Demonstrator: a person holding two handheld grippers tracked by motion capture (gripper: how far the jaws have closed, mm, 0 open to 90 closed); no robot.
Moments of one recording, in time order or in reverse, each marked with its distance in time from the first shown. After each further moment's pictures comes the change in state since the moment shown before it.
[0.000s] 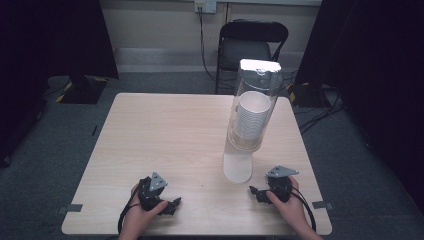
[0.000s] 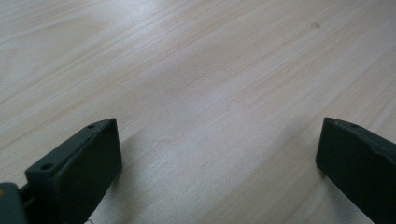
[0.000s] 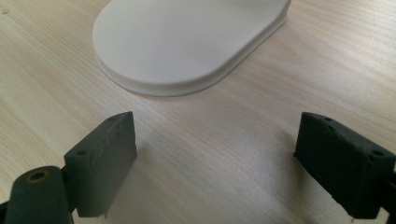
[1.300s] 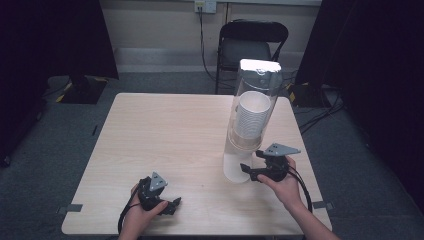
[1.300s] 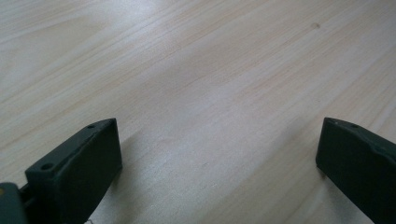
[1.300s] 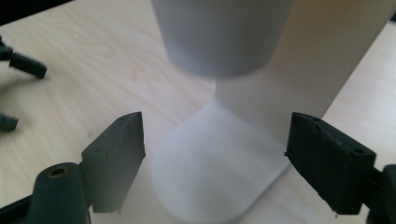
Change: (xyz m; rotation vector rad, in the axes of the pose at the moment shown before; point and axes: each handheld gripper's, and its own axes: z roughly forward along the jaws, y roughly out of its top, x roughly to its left) left arm 0.000 0.000 0.000 0.001 0.000 0.002; right arm 0.004 0.080 -0.019 -0.215 0.110 -0.024
